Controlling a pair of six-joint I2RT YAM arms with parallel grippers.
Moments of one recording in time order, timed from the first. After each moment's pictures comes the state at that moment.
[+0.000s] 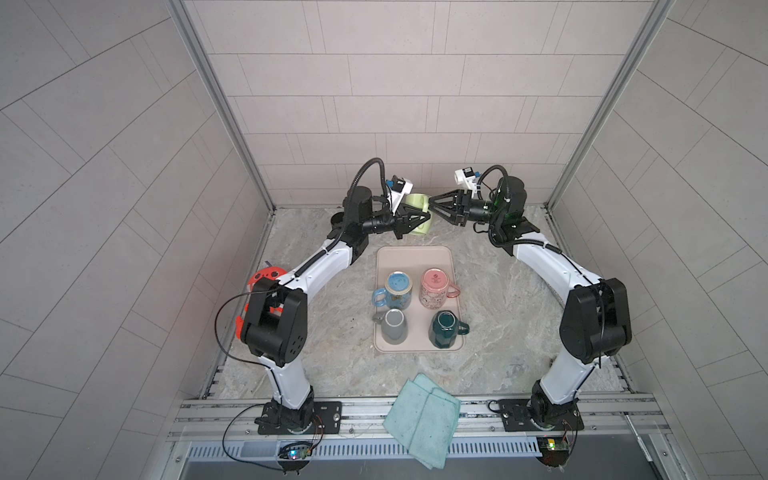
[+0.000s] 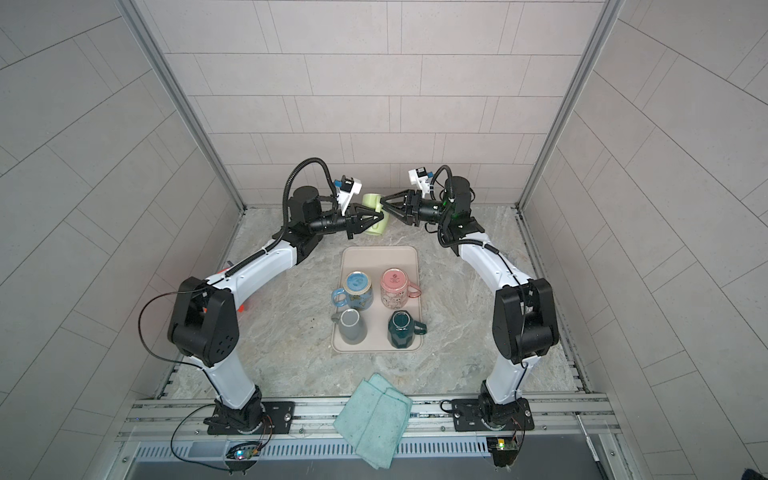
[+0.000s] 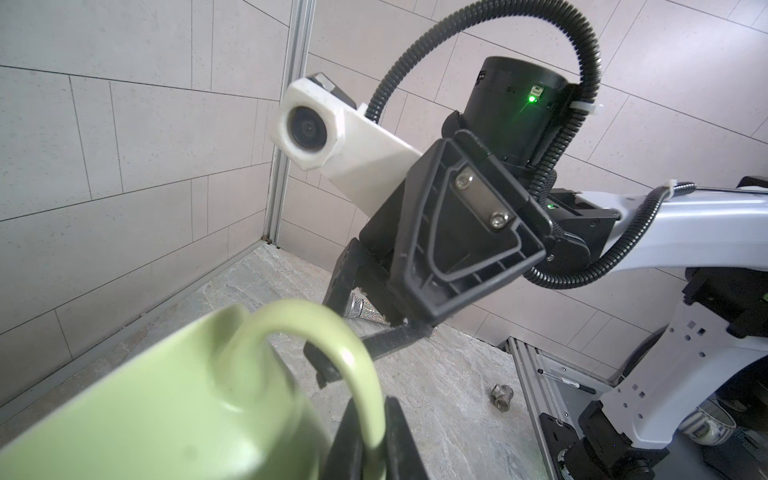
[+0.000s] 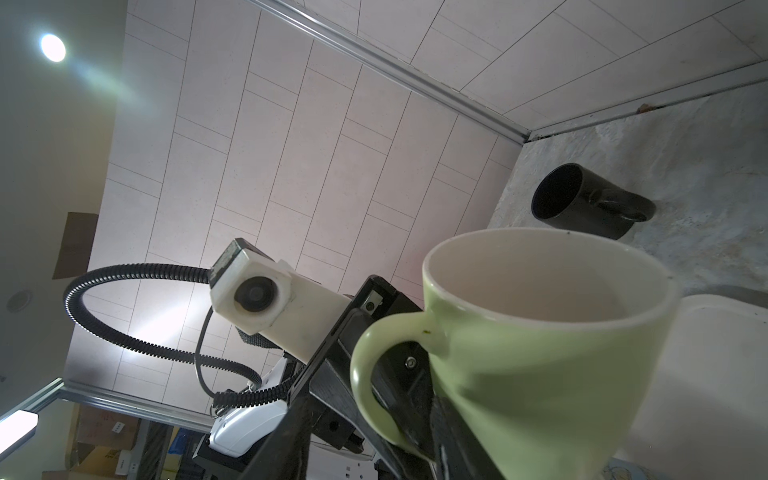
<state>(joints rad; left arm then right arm) -0.40 1.77 1.40 0.32 0.95 -0.24 0.21 1.74 1.44 0.32 -1.07 1.16</state>
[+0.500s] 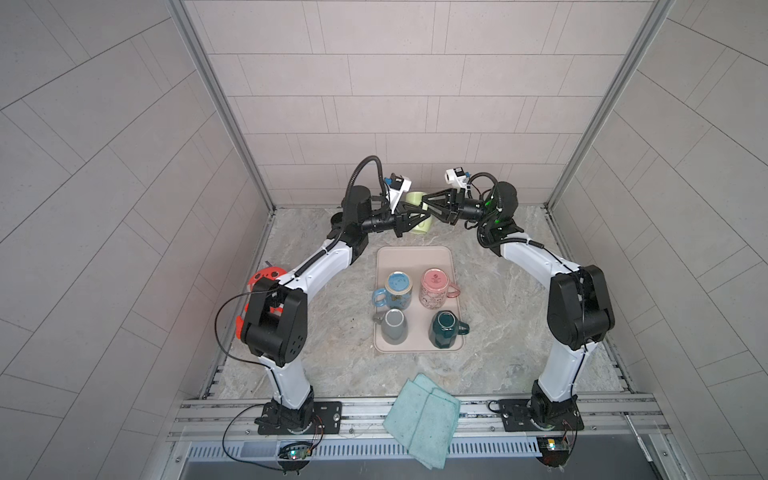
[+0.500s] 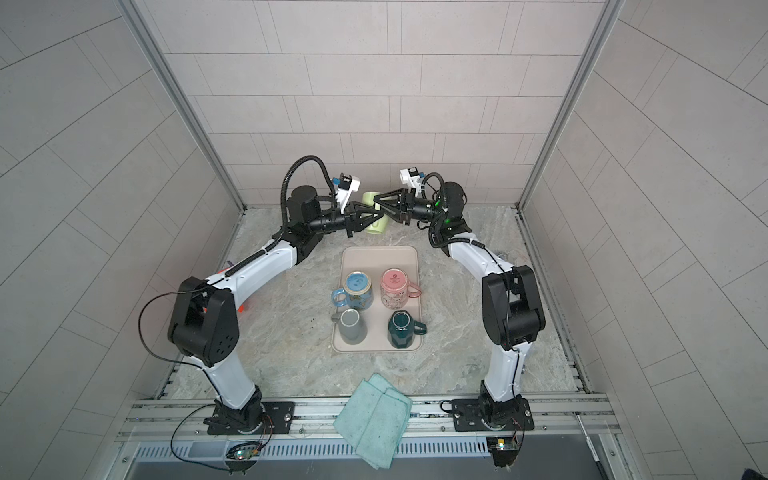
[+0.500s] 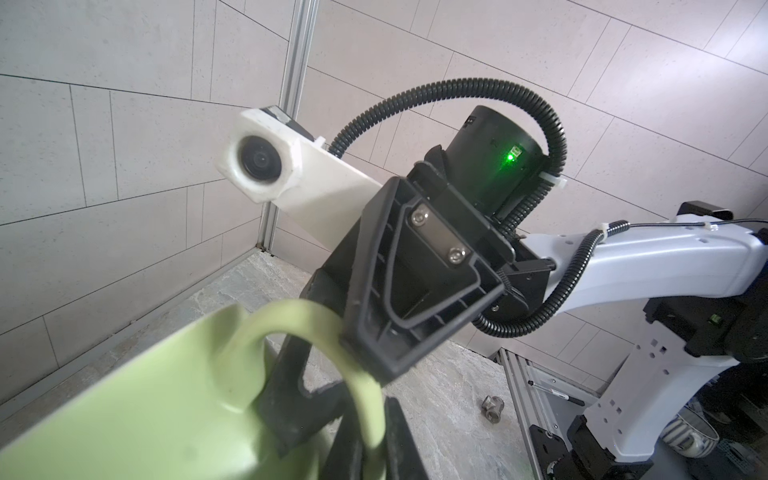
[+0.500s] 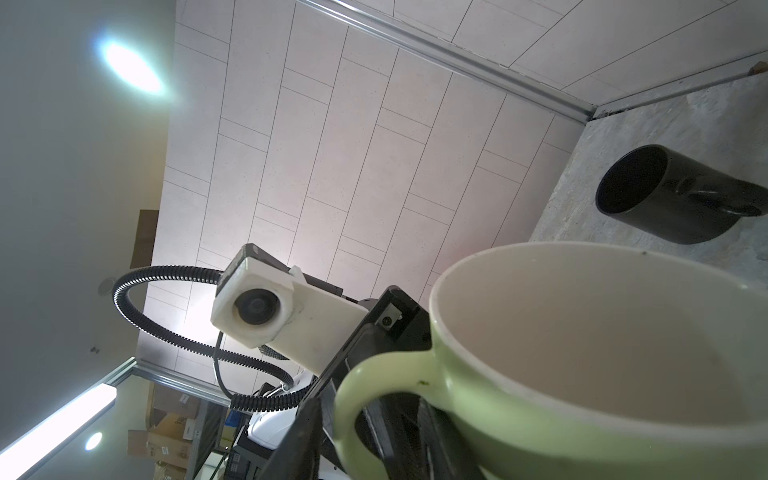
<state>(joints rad) -0.40 1.77 1.40 0.38 0.96 -0.31 0.24 1.85 1.44 0.71 -1.11 1.46</state>
